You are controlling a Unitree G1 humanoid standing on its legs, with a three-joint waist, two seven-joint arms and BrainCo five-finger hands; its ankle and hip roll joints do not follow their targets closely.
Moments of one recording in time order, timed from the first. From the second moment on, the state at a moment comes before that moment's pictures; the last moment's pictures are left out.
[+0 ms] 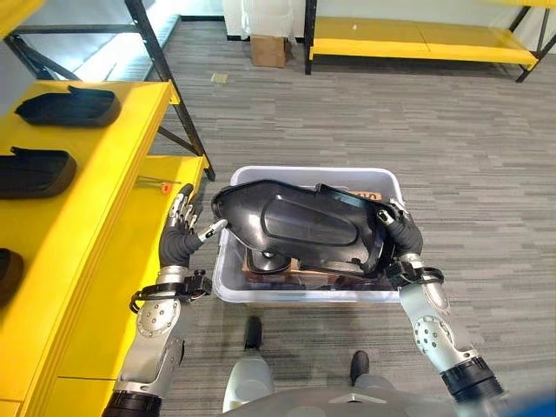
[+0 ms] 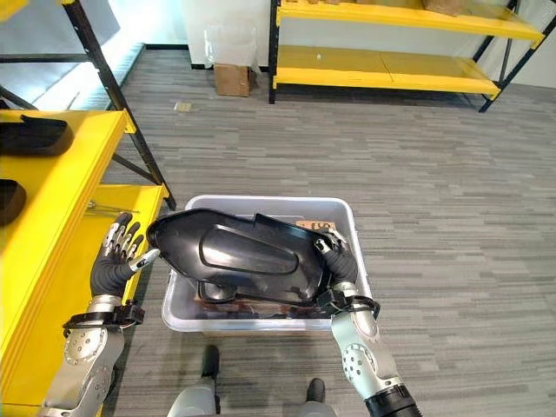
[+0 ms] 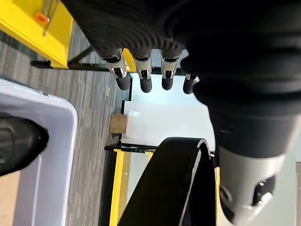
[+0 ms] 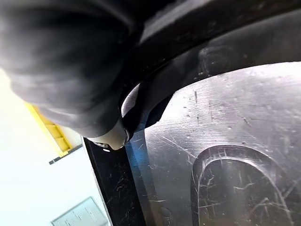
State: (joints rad) left arm 0.22 0.40 -0.03 -0.15 -0.44 -0.21 0.16; right arm 0.00 -0.29 0.29 0.02 0.85 -0.18 -0.12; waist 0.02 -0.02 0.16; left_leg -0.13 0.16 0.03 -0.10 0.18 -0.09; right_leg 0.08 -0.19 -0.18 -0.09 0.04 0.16
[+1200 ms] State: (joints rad) left arm 0.22 0.46 0.05 -0.14 -0.44 -0.20 0.16; right arm -0.01 -0.24 0.21 0.05 0.84 -0.20 -0.16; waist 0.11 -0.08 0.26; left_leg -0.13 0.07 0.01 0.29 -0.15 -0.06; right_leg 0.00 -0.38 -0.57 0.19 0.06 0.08
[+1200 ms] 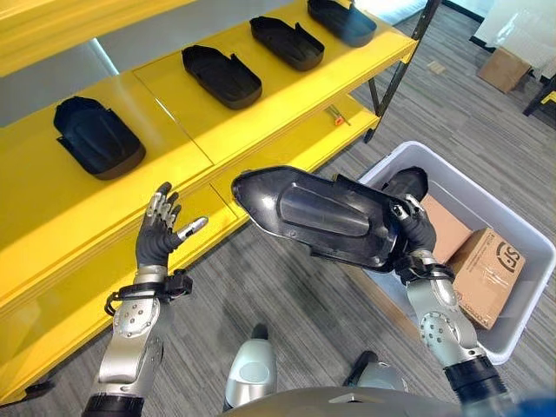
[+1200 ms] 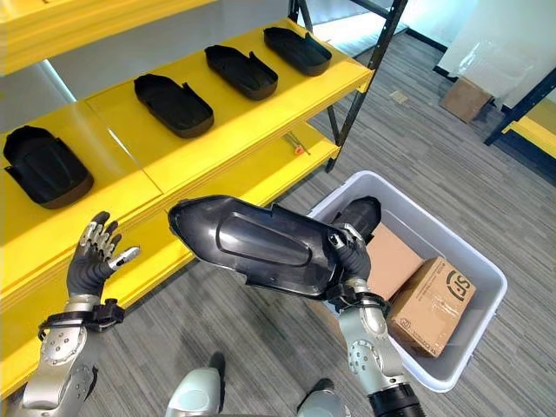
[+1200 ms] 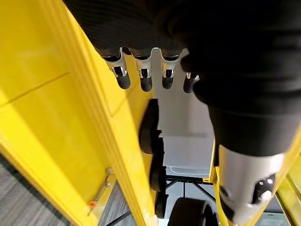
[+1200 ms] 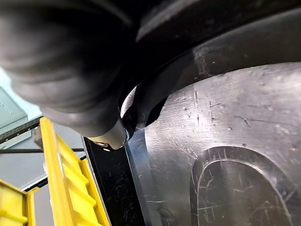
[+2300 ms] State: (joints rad) left arm 0.29 0.40 0.06 -0.14 -0.42 -0.20 0.16; right arm 0.06 -0.27 0.24 0.14 0.88 -0.16 -0.13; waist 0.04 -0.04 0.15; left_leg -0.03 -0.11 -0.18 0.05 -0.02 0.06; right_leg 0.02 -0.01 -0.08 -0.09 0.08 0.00
